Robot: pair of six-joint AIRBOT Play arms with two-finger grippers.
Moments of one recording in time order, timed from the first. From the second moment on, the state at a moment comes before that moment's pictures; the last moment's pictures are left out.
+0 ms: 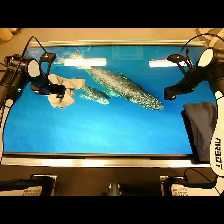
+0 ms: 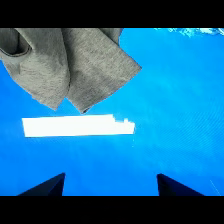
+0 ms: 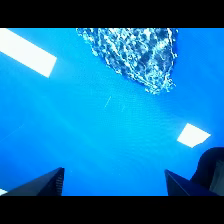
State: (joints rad) left arm -0.26 -1.47 1.62 1.75 -1.47 -1.70; right arm -0.03 -1.52 1.69 -1.44 1.57 1.09
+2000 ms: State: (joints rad) left arm -0.26 -1.48 2.04 1.50 -1.08 -1.70; right arm -0.03 -1.37 1.69 -1.45 1.34 1.08
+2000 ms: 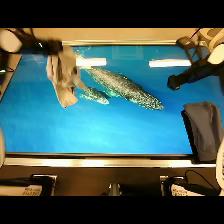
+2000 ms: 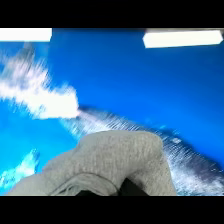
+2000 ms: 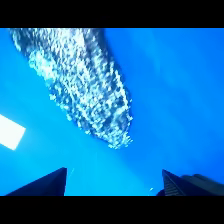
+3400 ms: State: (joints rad) left arm -0.59 -1.49 1.63 1.50 -1.27 -1.71; right arm -0.03 -1.12 1.58 -1.55 1.55 1.08
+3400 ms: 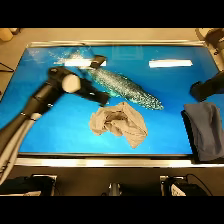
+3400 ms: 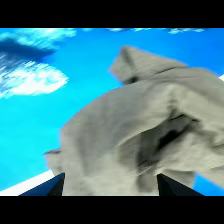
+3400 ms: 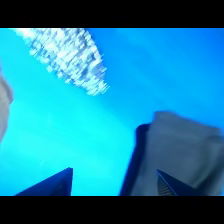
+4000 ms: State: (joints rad) left arm -0.40 -1.47 1.05 1.14 -1.09 -1.71; right arm -0.03 -1.32 1.03 -1.17 1.46 0.95
